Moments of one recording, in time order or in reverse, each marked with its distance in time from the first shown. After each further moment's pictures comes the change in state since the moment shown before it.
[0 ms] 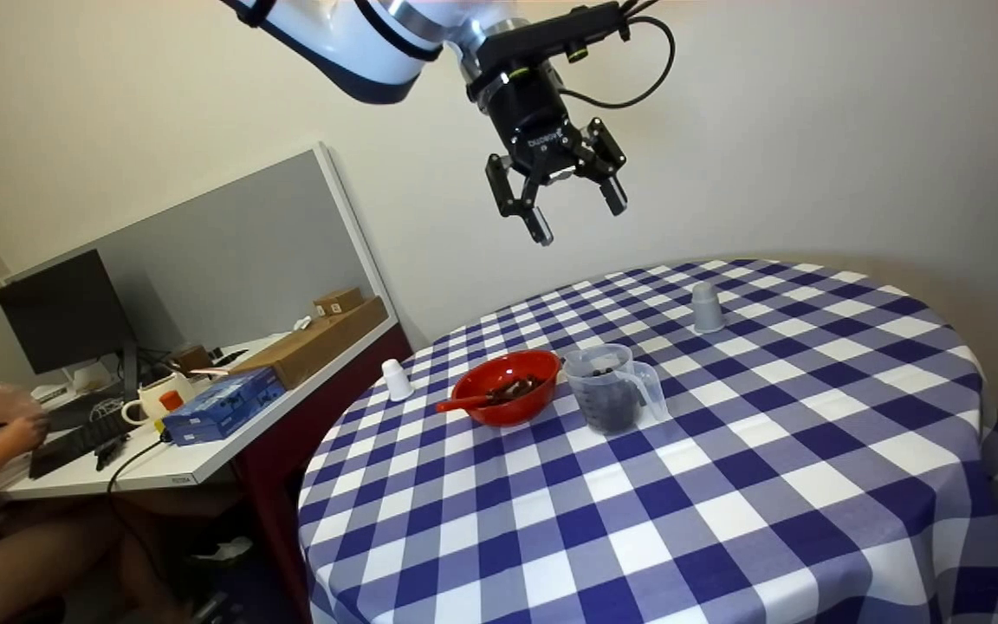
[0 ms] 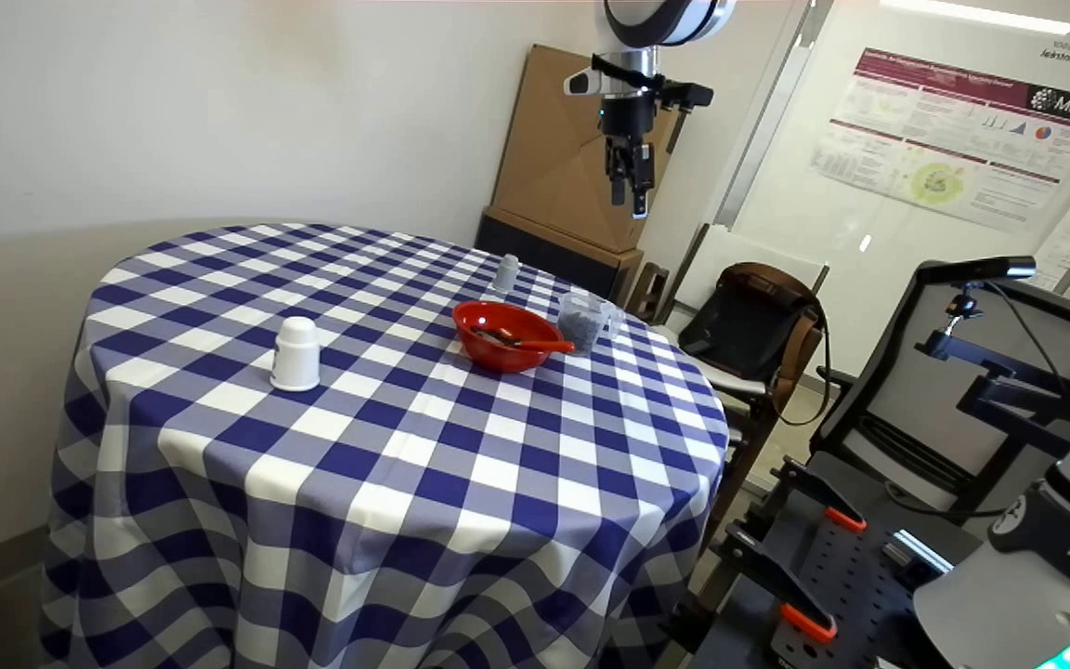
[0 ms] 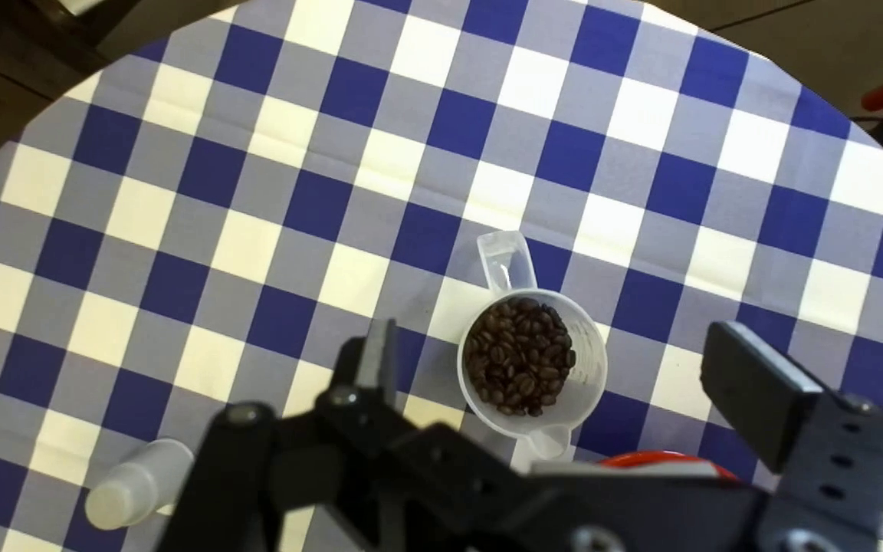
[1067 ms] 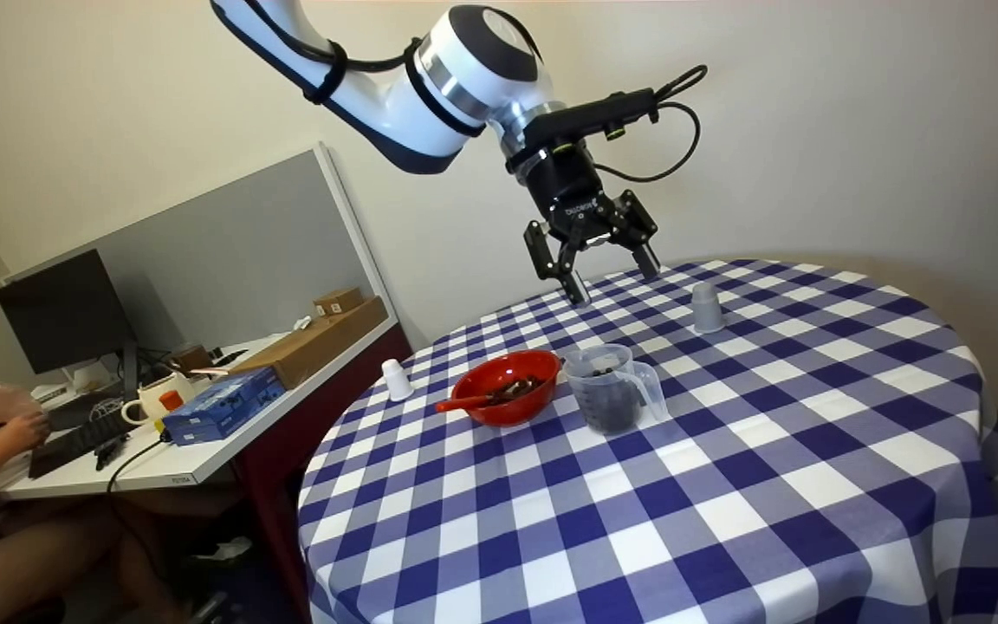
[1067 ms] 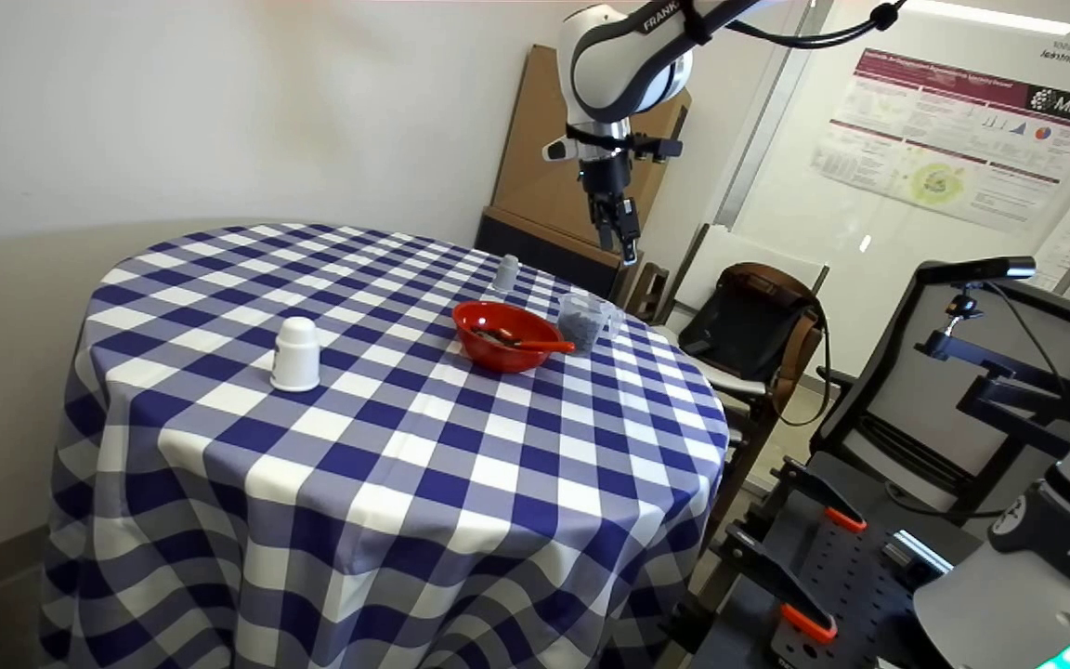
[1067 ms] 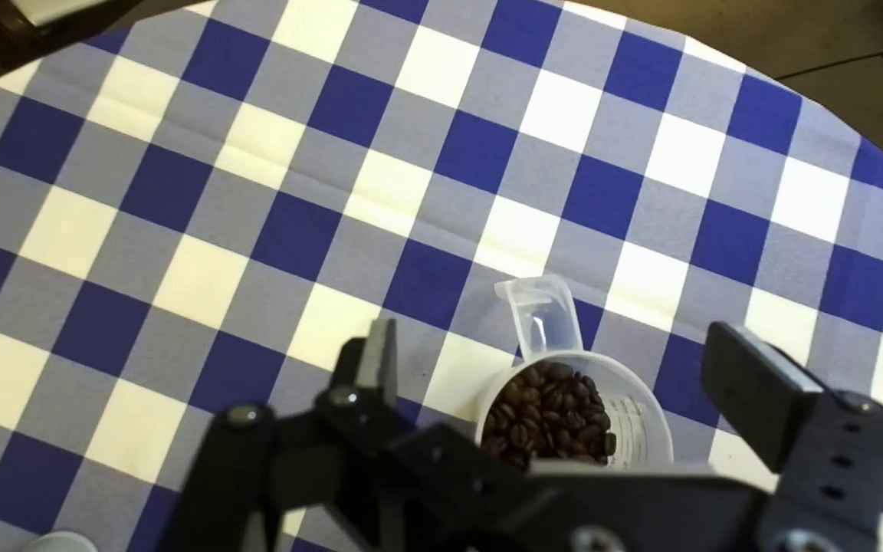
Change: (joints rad) arm -0.017 0.179 0.013 0.072 -0.081 0.002 -0.002
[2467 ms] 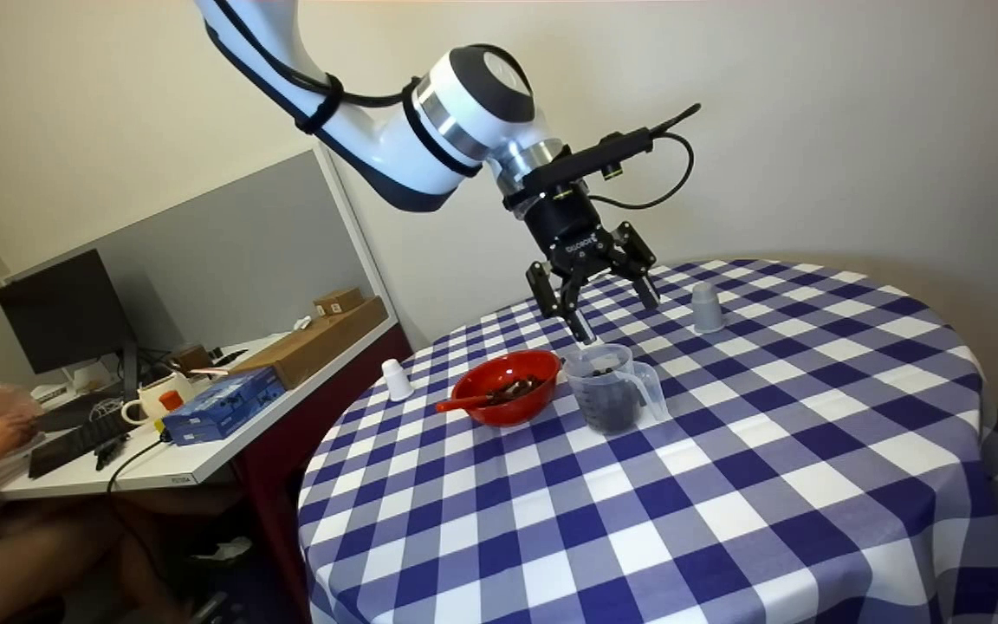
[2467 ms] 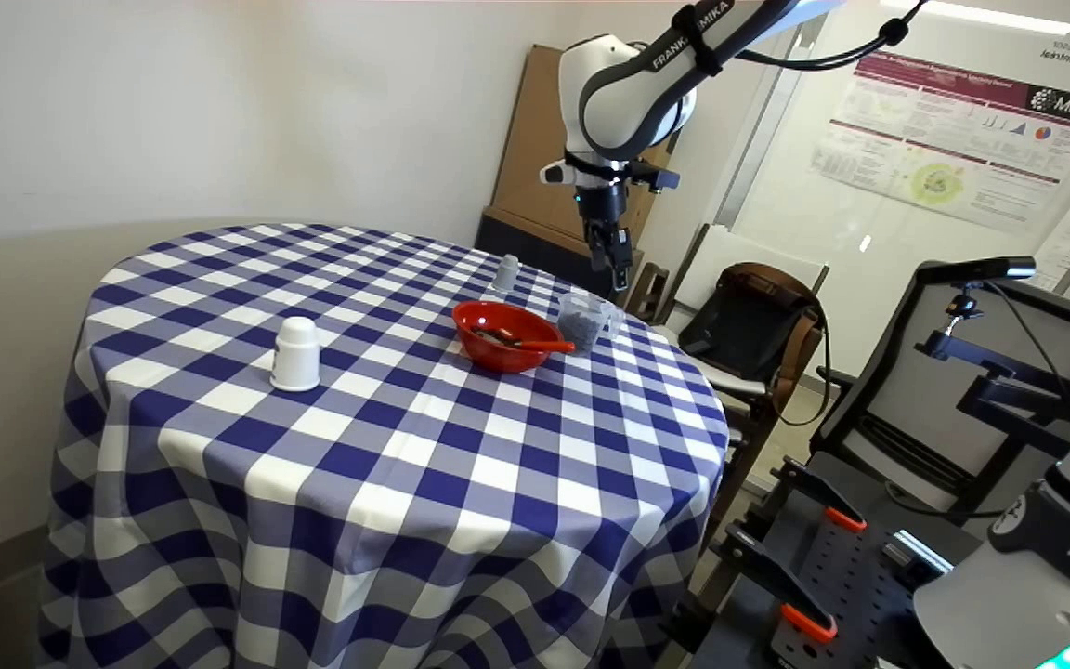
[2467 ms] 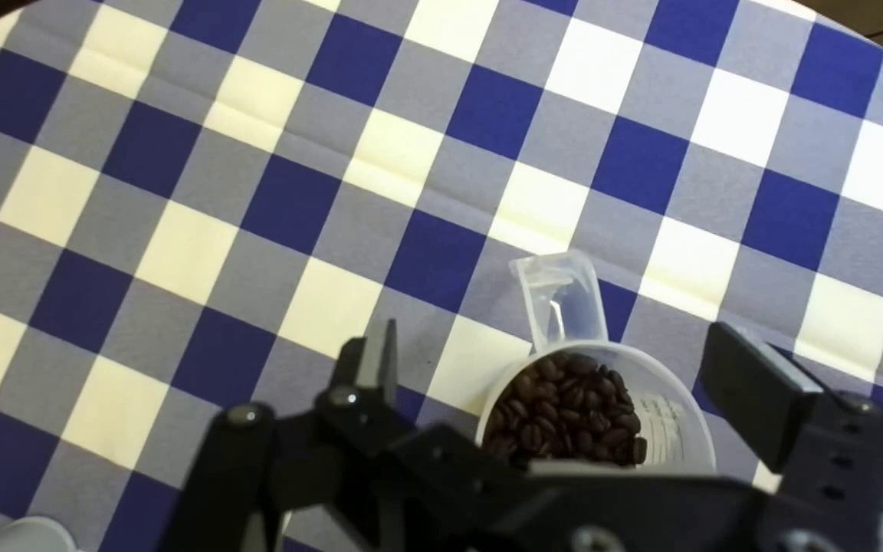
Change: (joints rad) arm -0.003 -0.006 0.001 -0.123 -0.048 0.183 0.065
